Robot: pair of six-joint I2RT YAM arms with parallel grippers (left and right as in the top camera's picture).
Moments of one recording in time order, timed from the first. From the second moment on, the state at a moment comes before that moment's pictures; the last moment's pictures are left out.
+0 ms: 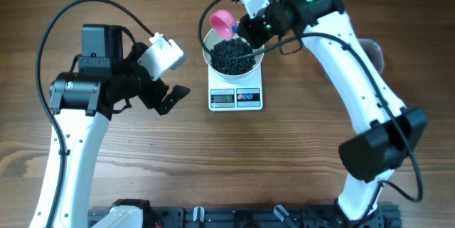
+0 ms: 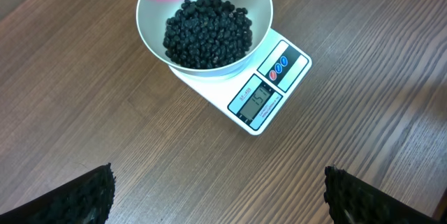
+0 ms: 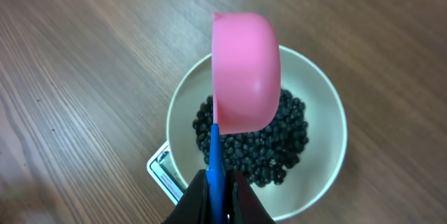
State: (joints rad) left arm -0.07 1.29 1.29 -1.02 0.48 0.71; right arm 0.43 1.98 2.00 -1.07 -0.33 -0.24
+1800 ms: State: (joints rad) left arm -0.07 1.29 1.29 -1.02 0.48 0.71; right arm 0.43 2.12 2.00 -1.11 -0.27 -0.21
